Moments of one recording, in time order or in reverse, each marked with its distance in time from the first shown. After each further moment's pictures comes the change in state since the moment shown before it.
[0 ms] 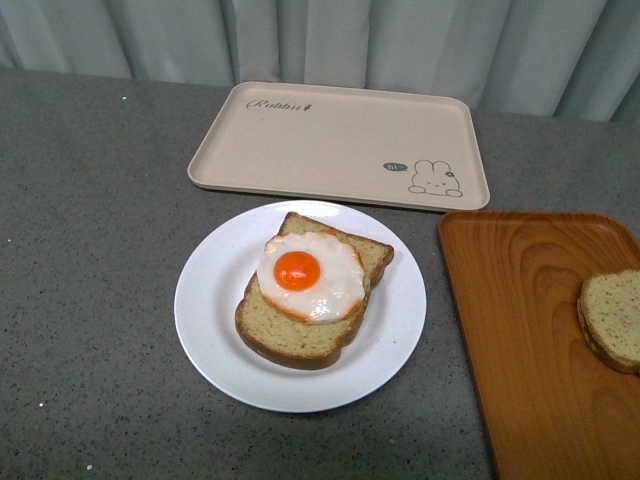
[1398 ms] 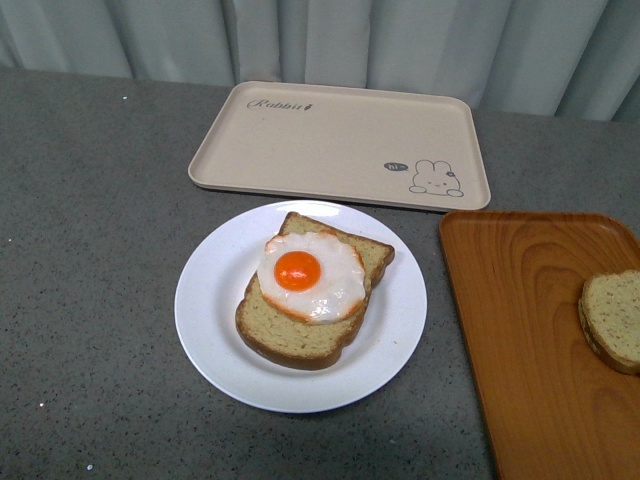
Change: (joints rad) left arm 0.000 0.000 0.000 0.000 0.000 0.000; right arm -0.519 1.109 0.297 0.302 -0.180 0.018
